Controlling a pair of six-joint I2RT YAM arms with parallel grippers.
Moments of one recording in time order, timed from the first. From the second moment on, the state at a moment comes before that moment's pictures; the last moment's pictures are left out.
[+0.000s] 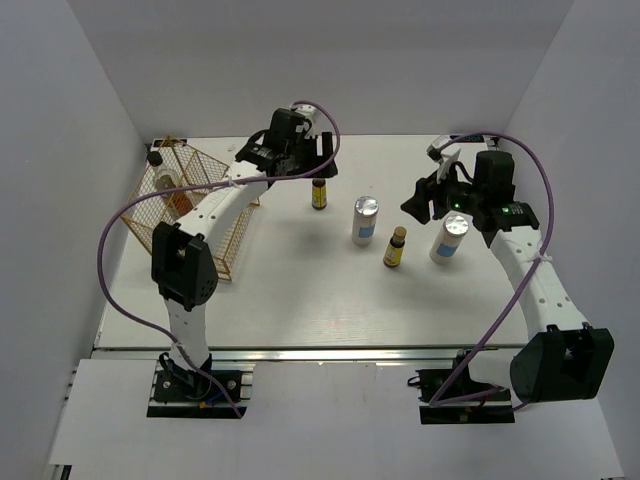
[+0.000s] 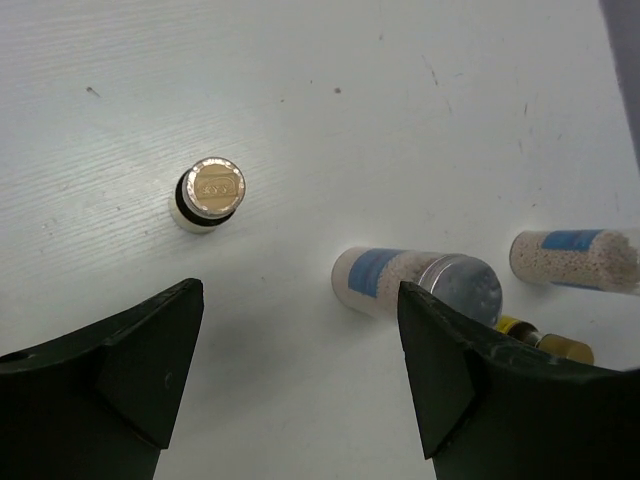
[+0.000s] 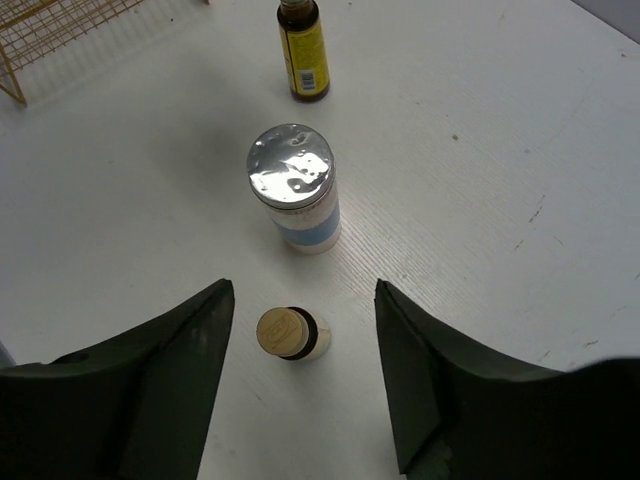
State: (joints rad) left arm -0.50 1.93 1.87 -0.55 0.11 -0.35; right arm 0.11 1.25 1.15 -0.43 -0.68 -0.30
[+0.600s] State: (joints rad) left arm -0.69 1.96 1.88 -0.57 0.26 -0.36; right arm 0.10 1.23 1.11 -0.43 -0.59 -0.24
